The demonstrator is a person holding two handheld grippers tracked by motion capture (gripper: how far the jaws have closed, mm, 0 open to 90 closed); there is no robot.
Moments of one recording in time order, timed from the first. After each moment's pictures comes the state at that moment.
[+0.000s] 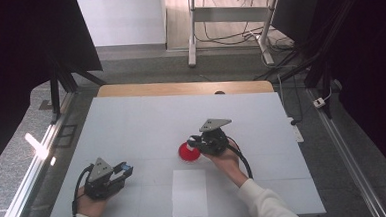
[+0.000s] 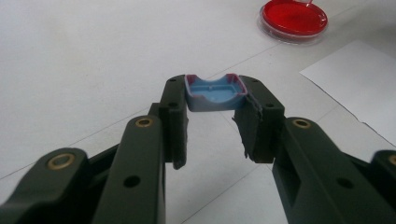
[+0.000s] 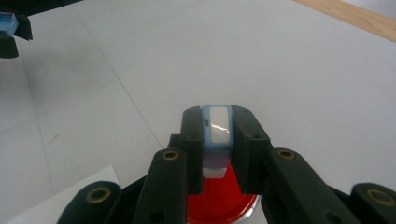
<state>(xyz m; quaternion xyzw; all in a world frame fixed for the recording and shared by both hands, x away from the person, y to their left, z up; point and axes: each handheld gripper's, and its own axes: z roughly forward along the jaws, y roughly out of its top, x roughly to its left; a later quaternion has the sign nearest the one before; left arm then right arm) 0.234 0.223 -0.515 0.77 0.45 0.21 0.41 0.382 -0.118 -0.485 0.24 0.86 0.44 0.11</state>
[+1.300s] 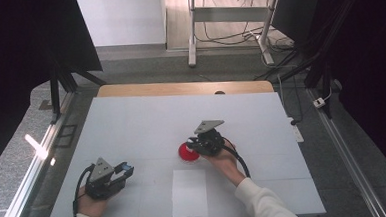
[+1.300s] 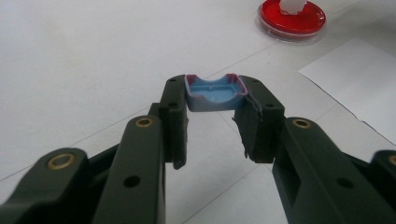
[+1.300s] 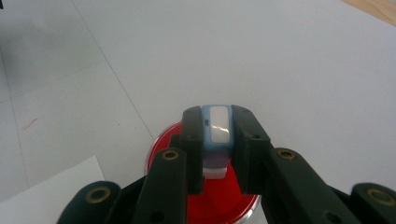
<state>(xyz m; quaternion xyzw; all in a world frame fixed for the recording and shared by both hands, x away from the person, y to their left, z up) 0.234 0.222 -0.515 0.77 0.44 0.21 0.41 0.386 -0.107 -0.495 0.23 0.88 0.41 0.12</state>
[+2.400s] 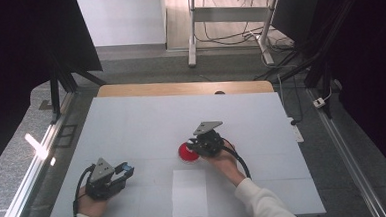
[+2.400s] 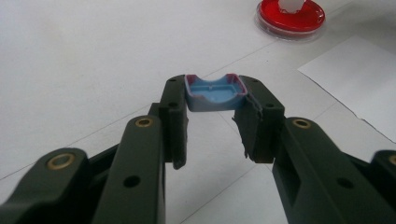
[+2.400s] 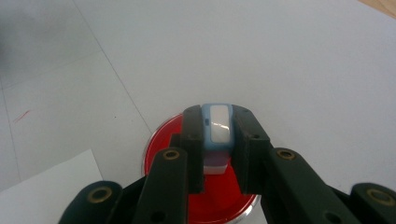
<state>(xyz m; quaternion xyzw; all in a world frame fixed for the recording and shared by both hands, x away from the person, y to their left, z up) 0.234 0.221 -0.516 0.77 0.44 0.21 0.41 0.386 -0.106 -0.499 0.23 0.88 0.40 0.12</state>
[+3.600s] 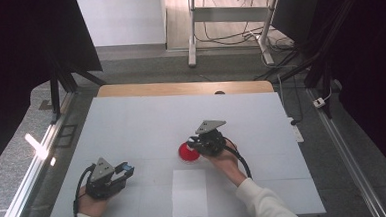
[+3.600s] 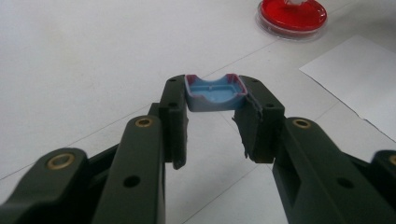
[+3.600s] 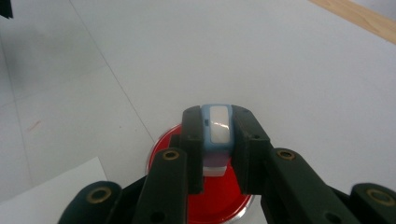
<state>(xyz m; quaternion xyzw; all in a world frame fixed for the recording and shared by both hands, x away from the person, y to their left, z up) 0.235 0.221 -0.516 0.77 0.44 0.21 0.41 0.382 -0.110 -0.489 0.23 0.87 0.42 0.13</state>
